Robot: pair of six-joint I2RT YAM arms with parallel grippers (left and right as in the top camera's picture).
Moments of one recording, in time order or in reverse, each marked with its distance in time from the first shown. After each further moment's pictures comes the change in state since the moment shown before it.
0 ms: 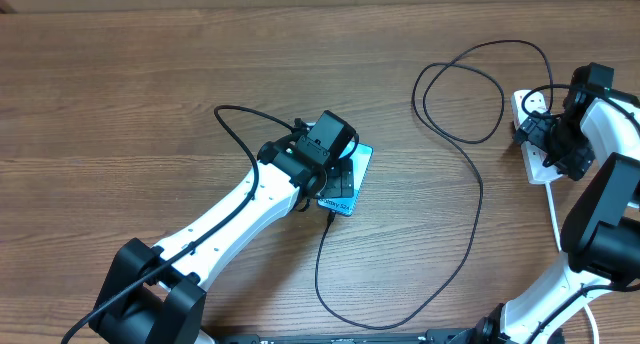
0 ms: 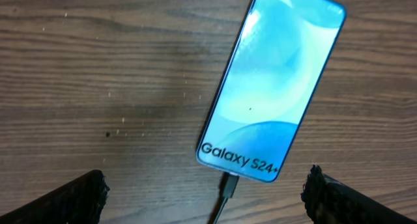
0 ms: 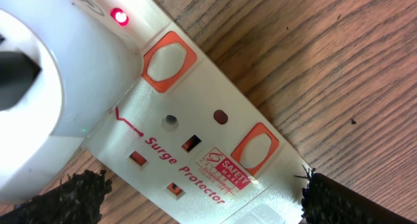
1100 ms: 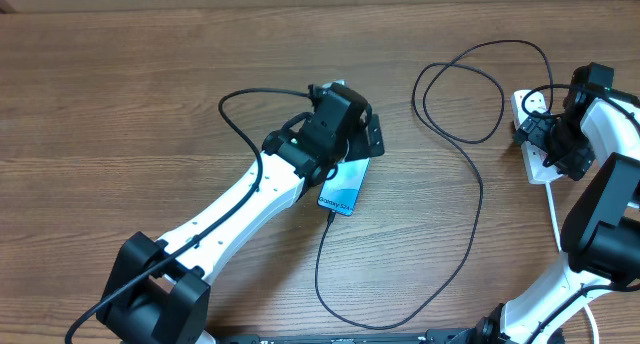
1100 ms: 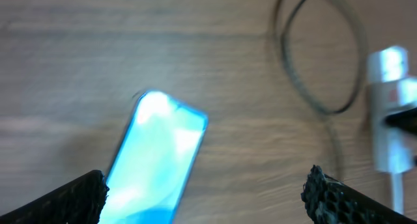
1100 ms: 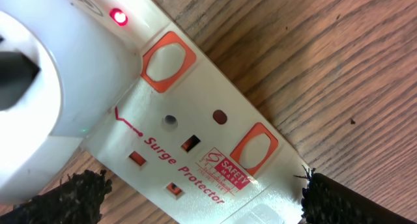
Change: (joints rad) left arm 0.000 0.033 0.085 0.258 0.063 -0.114; right arm 0.000 0.000 0.000 0.000 0.001 0.000
